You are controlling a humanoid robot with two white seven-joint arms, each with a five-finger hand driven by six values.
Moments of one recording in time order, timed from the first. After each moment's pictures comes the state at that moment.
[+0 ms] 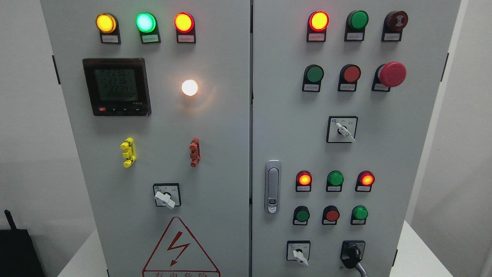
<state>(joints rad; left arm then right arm) 0.13 -0.06 0.04 -0.11 0.00 -0.04 -0.16 0.05 0.08 0.04 -1.72 -0.04 -0.20 -0.06</state>
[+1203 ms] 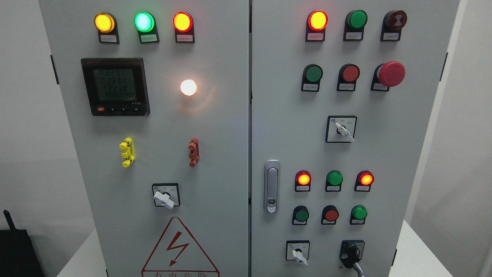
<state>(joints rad) 0.13 -0.06 0.04 -0.11 0.00 -0.04 -0.16 0.05 0.08 0.05 -1.72 -0.04 -0.20 -0.06</state>
